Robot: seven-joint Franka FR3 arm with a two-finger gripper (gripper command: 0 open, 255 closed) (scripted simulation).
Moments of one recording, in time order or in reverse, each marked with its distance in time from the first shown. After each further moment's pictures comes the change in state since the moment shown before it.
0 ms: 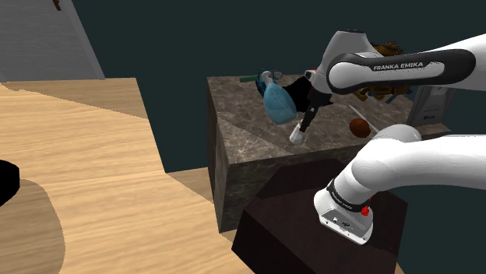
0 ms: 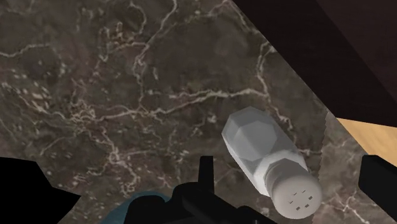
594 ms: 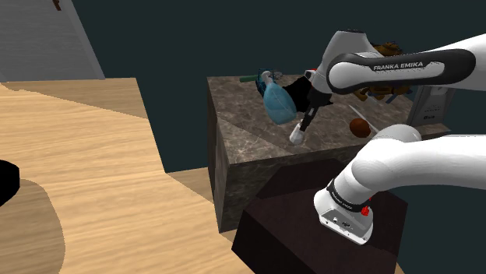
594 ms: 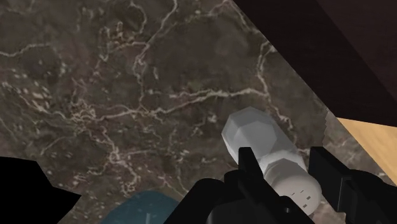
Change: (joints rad) arm 0.000 0.000 0.000 0.001 0.000 0.000 0.000
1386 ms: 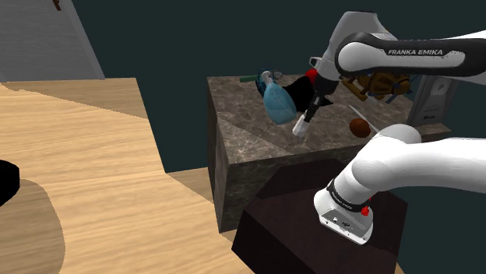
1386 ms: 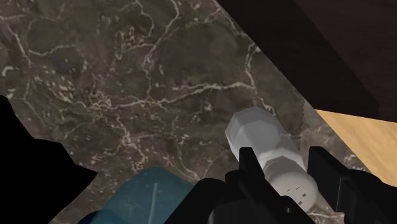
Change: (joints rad) arm 0.008 -0.059 0.025 0.094 0.020 -0.152 0.009
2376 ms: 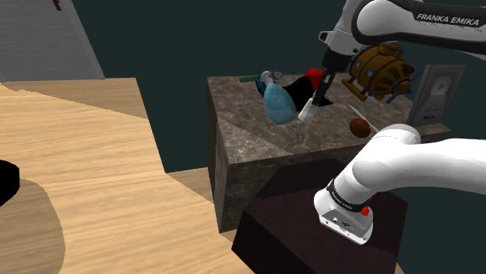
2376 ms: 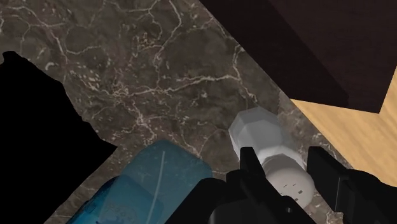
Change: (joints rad) arm 0.016 -0.023 0.032 0.192 0.030 -0.213 0.012
